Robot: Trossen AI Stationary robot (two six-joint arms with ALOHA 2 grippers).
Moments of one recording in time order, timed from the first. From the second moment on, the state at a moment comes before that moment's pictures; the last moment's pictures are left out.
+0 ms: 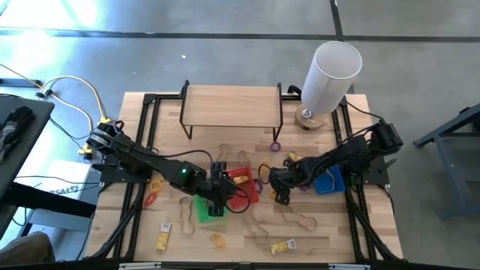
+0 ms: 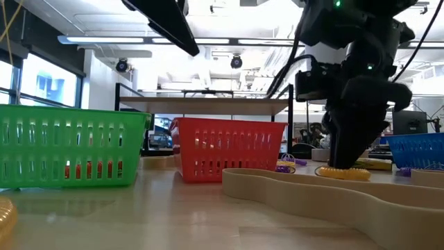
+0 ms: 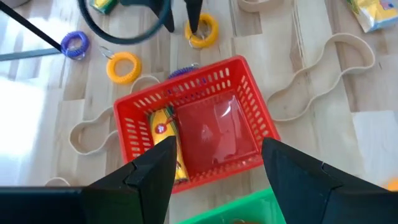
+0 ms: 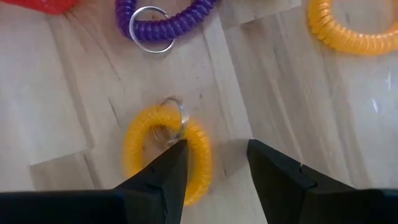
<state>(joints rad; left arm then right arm) -0.41 1.61 1.30 -0.59 -0.34 -0.23 0.25 1.66 0.82 -0.39 0.08 0.55</state>
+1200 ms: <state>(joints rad) -0.32 1.71 1.30 -0.35 -0.30 -0.05 0.51 1.63 0.82 -0.37 0.60 0.55</state>
